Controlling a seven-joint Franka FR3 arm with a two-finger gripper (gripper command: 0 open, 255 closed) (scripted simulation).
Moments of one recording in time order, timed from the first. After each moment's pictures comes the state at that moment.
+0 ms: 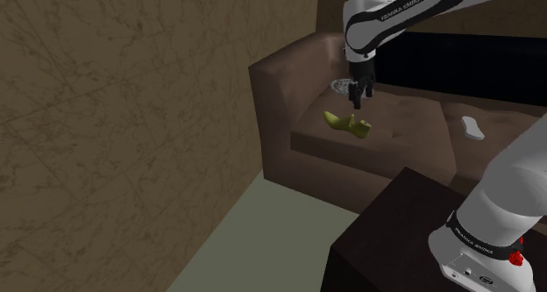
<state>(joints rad) -0.15 -0.16 -0.04 -2.25 -0.21 1.92 -0.21</state>
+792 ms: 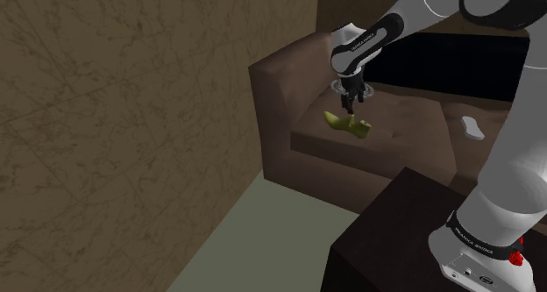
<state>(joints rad) -0.22 0.26 -0.11 -1.98 -0.30 2.05 -0.24</state>
